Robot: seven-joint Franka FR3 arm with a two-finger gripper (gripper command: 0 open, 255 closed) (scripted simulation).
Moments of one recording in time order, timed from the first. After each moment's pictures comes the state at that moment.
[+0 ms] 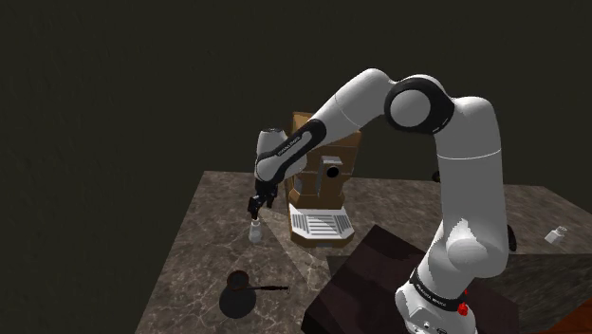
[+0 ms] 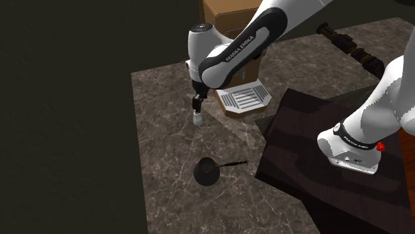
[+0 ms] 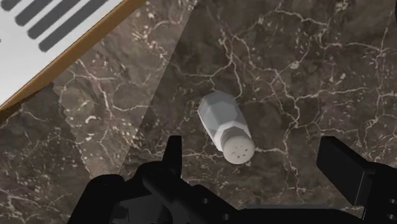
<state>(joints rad) 0.11 0.48 0.04 -2.03 0.11 2.51 -0.10</state>
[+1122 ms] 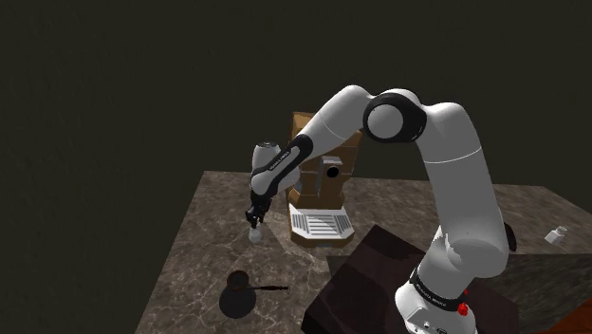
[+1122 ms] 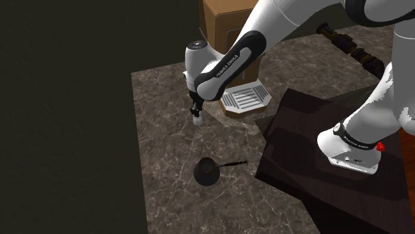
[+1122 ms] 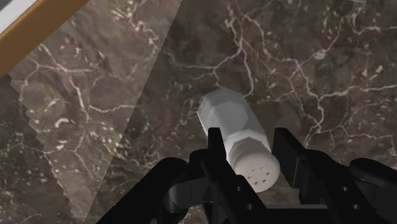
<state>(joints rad) 0.11 0.63 0.05 -1.95 0.11 2.58 -0.11</state>
